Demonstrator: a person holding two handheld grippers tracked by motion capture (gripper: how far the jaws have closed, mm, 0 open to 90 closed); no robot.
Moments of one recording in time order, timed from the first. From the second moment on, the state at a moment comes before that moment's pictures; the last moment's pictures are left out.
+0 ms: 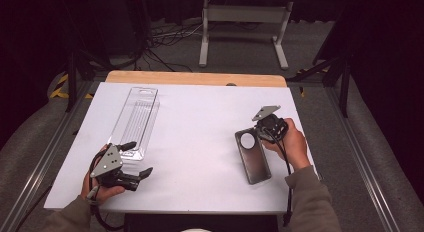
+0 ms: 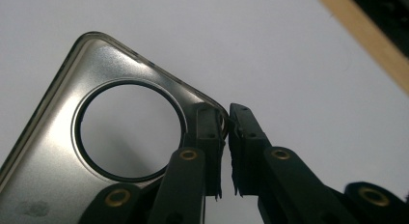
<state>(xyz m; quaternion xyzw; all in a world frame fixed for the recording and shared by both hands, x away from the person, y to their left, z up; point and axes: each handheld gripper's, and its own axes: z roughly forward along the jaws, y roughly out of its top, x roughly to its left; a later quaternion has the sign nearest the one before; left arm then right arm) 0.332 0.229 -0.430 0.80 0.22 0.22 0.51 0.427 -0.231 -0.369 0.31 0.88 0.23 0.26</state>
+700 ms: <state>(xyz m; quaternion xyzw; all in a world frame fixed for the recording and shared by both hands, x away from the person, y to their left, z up) 0.332 0.209 -0.411 0.79 0.22 0.23 0.53 0.378 -0.198 -0.345 0.31 0.79 0.36 0.39</state>
